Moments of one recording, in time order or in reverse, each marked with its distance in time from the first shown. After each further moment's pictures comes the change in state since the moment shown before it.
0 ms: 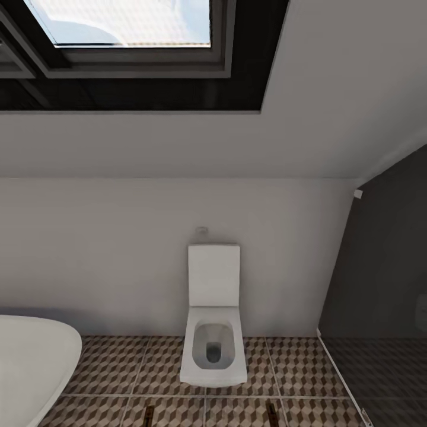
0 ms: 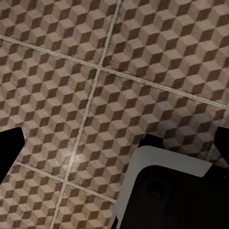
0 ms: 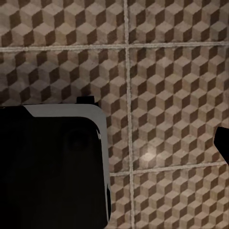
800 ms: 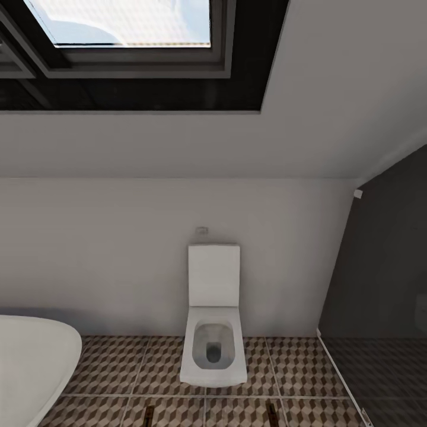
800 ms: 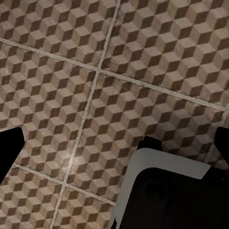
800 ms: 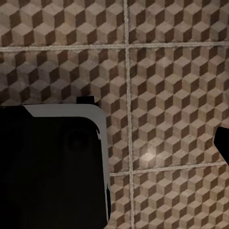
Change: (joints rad) left arm 0.000 0.000 0.002 -0.009 -0.004 -0.001 0.002; right arm 0.000 0.000 0.001 0.000 0.001 0.000 0.000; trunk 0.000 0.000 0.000
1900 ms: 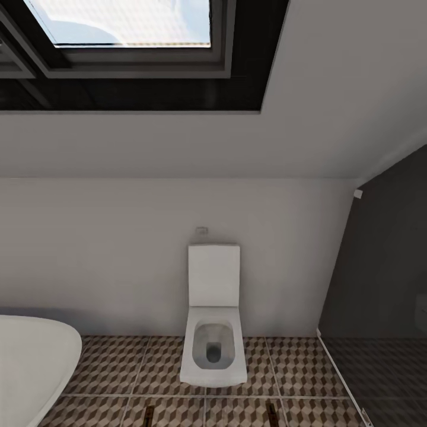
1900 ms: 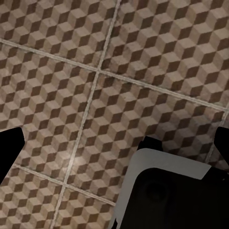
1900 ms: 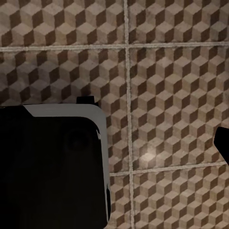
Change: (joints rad) left arm 0.000 0.001 -0.001 -0.001 -0.002 0.000 0.000; right arm 0.000 0.000 0.001 0.000 0.000 0.000 0.000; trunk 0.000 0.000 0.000
